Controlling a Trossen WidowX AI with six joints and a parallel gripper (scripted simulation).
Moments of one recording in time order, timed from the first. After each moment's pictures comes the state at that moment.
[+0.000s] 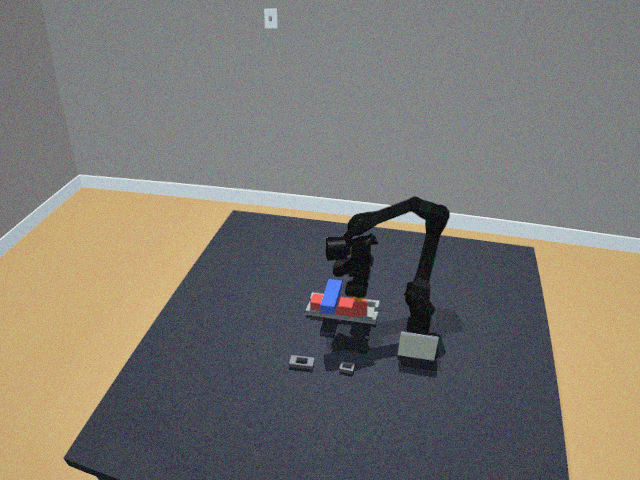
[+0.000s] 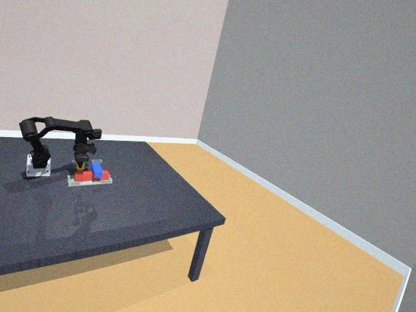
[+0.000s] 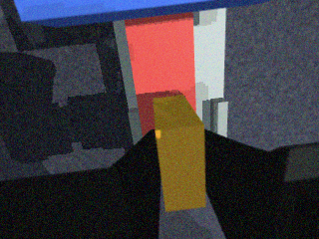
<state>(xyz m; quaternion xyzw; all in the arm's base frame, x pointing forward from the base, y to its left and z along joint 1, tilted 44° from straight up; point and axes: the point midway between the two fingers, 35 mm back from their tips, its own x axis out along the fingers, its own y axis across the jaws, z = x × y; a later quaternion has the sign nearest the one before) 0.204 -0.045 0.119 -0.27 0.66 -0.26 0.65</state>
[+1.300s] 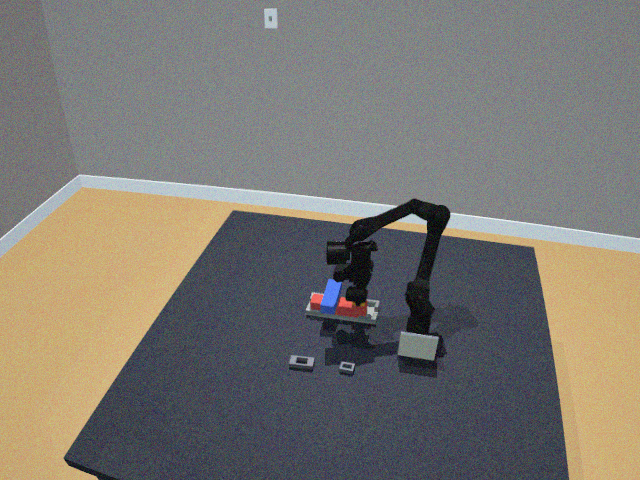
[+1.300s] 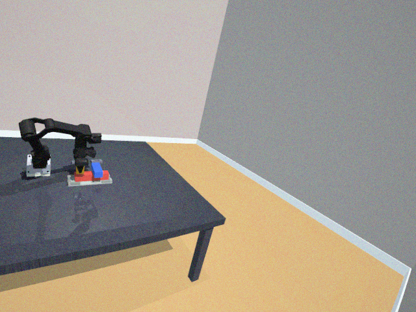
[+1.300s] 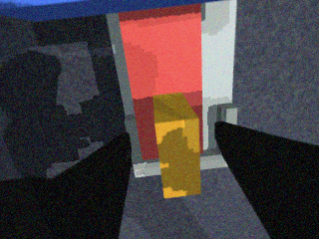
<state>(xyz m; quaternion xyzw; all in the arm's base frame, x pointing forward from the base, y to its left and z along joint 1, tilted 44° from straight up) 0.203 -0.061 0.104 -0.27 0.66 -0.26 0.65</state>
